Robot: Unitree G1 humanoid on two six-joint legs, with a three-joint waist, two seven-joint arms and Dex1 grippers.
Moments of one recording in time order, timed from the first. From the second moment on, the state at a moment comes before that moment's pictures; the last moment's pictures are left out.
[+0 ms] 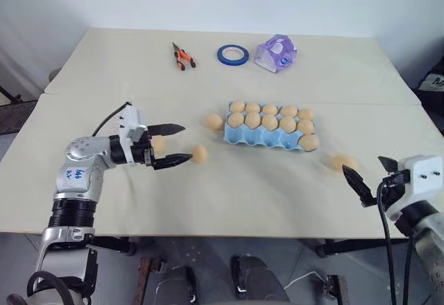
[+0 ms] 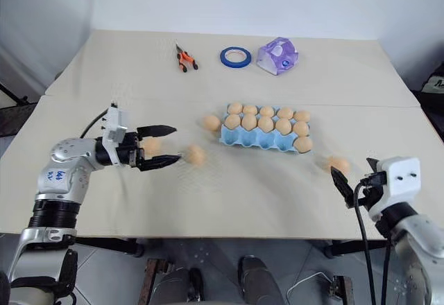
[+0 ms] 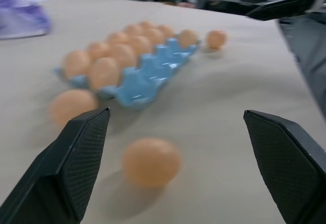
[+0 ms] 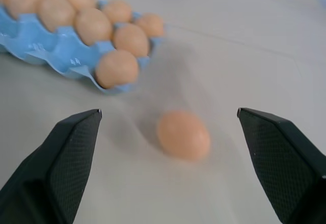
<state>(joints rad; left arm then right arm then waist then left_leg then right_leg) -0.58 0.58 0.06 0.30 -0.41 0.17 -1.28 0.21 -0.47 -0.53 -0.59 0.44 0.57 0.38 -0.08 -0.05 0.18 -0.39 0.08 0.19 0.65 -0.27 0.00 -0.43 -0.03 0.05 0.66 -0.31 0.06</state>
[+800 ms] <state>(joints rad) -0.55 0.53 0.04 0.27 -0.42 0.13 -1.32 -0.09 -0.40 -0.34 -0.09 0.25 0.42 0.28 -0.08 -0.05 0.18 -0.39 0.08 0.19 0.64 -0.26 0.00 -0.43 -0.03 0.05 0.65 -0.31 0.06</state>
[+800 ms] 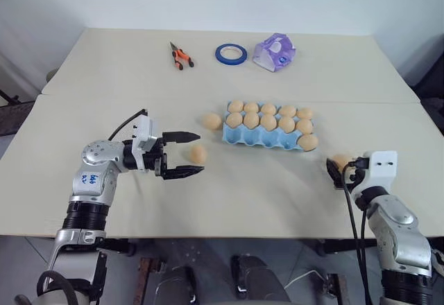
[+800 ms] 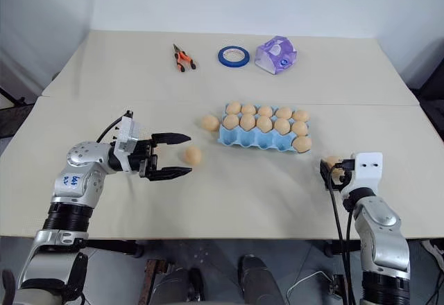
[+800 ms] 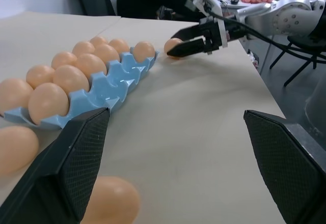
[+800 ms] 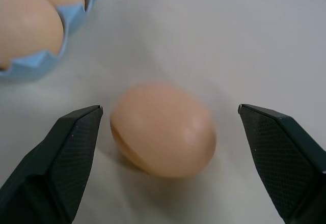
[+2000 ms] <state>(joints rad) -0.49 0.56 0.11 0.23 -0.43 0.13 -1.23 -0.41 -0.38 -0.04 -0.26 0.26 0.76 0.28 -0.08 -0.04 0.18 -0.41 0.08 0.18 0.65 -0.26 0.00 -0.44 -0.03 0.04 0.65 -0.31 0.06</state>
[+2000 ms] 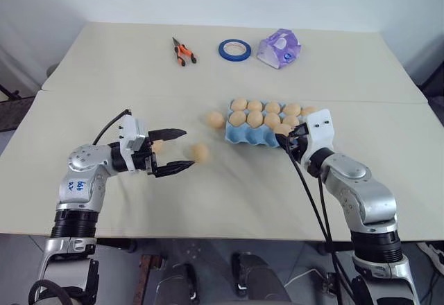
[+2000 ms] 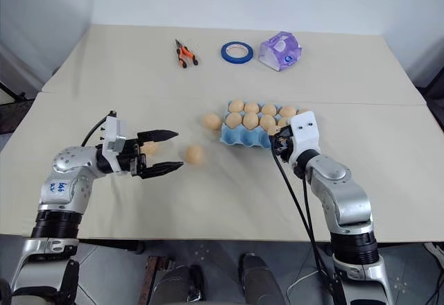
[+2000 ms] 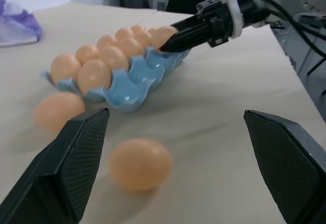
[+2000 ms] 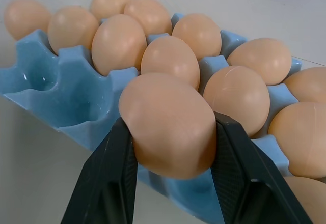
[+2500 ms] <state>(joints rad) -0.48 0.57 0.12 0.20 -0.44 0.13 -1.21 -0.37 -0.42 -0.09 -0.27 0.25 0.75 0.29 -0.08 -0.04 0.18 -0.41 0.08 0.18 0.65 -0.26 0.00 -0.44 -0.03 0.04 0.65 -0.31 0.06</state>
